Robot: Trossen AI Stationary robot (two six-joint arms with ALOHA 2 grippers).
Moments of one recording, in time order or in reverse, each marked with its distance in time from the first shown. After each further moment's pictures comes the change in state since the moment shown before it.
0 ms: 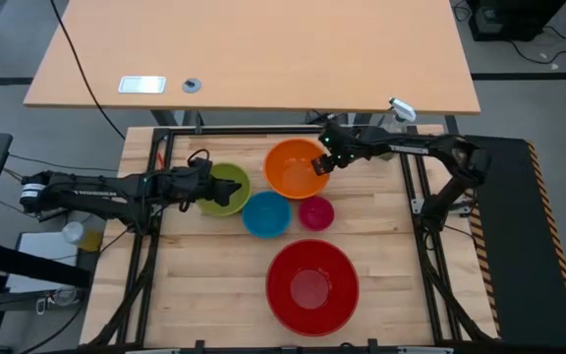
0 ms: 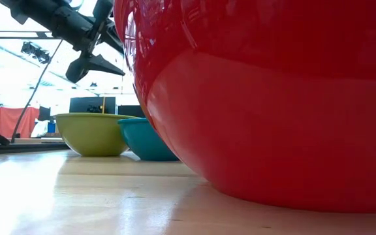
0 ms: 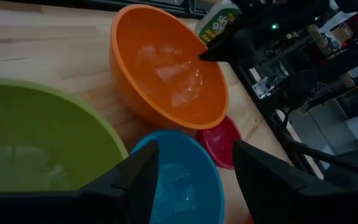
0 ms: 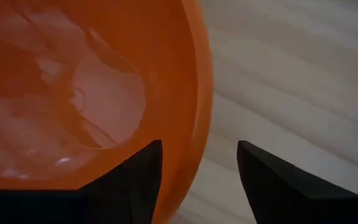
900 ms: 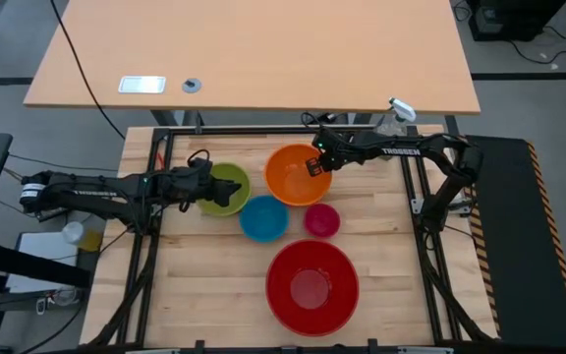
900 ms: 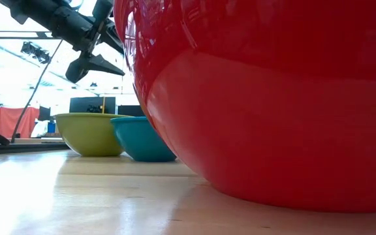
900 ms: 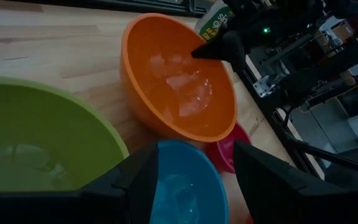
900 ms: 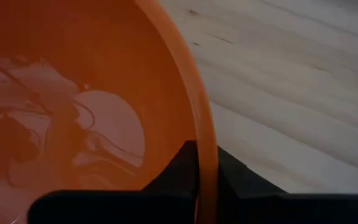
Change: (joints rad) left arm -0.002 0.000 0.000 -0.002 0.000 0.003; right arm 0.036 0.052 0.005 0.060 0.082 0.071
